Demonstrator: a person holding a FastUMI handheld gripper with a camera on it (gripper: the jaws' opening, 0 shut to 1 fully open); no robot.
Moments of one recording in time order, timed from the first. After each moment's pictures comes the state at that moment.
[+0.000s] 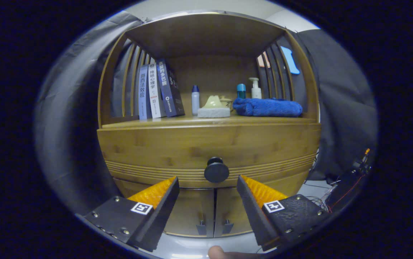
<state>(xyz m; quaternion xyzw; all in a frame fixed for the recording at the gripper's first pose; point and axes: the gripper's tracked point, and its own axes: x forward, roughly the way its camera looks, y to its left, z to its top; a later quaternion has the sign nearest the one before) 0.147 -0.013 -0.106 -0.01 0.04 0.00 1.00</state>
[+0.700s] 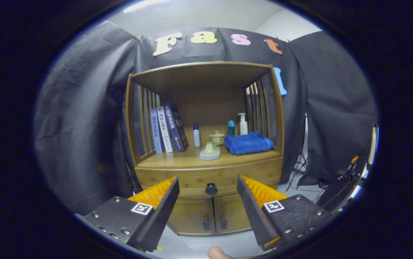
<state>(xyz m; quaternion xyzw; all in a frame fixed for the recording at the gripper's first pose) 0.002 -0.024 0.041 0.00 -0.01 0.00 1.00</state>
